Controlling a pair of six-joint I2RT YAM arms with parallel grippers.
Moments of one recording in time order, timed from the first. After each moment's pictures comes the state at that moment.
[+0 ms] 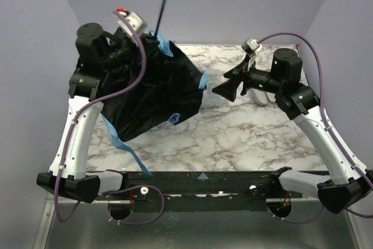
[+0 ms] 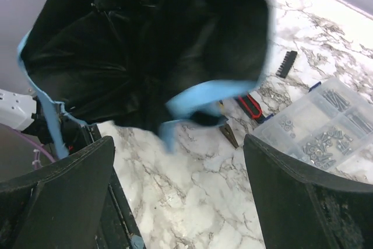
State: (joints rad) left arm -0.18 1.23 1.59 -0.31 0.64 0.11; right arm 0.43 1.16 1.32 -0.40 -0.64 0.09
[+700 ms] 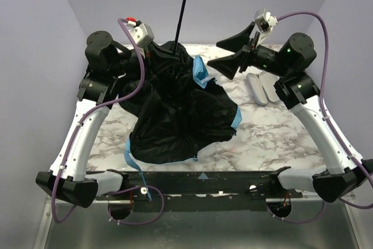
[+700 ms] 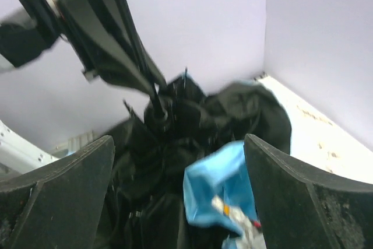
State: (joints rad) left arm -0.27 1.23 1.52 -0.20 0.93 0.00; right arm 0.43 1.24 1.45 -0.06 -0.74 0.24
